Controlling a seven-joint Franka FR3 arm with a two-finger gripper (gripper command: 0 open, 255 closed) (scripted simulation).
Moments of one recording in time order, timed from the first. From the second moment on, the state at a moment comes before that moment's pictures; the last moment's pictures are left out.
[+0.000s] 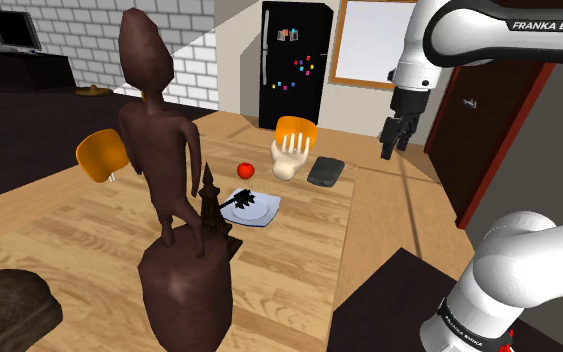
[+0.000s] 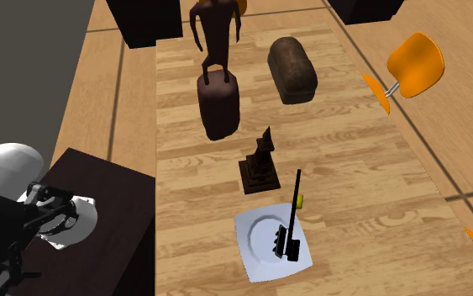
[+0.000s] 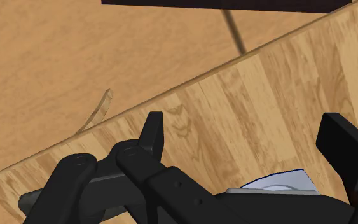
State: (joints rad) arm -0.01 -0.82 -0.03 -2.39 -0.04 1.56 -0.09
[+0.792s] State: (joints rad) arm -0.01 -0.76 0.27 -2.41 0.11 1.72 0.35
